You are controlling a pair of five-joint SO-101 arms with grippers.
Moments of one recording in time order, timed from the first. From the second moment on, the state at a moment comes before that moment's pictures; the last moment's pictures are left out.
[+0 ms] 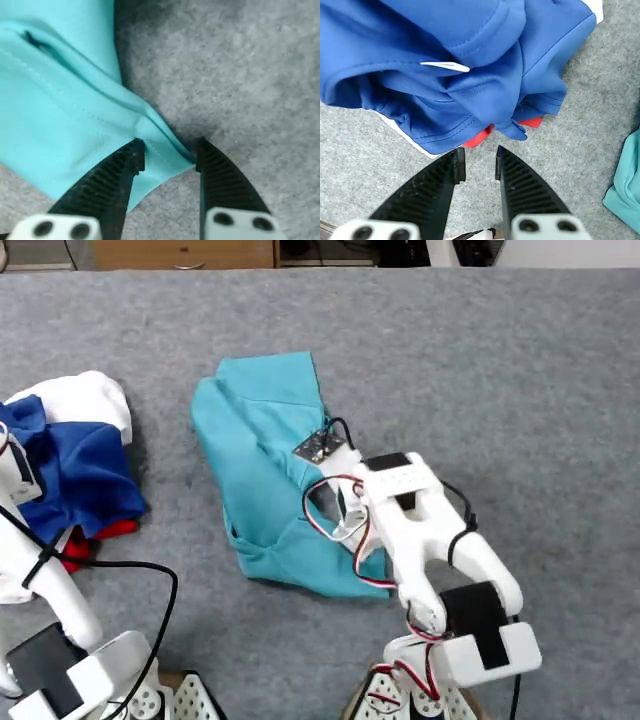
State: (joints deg) left arm -39.9 -14.9 -1.4 98.5 -19.0; right arm -16.2 -1.4 43.6 61.0 22.7
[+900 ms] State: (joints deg) left arm -39.9 -14.9 -1.3 97.3 -19.0; right arm -9.6 -15.5 30.1 80.7 31.4
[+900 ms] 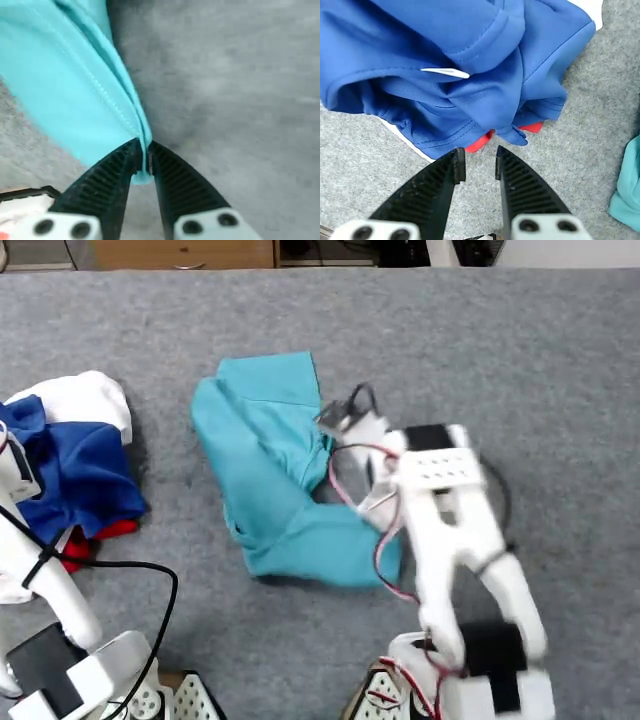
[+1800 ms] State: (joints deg) left arm -23.9 -14.9 6.2 97.3 -19.0; right arm 19.5 -34.7 -20.3 92.1 45.2
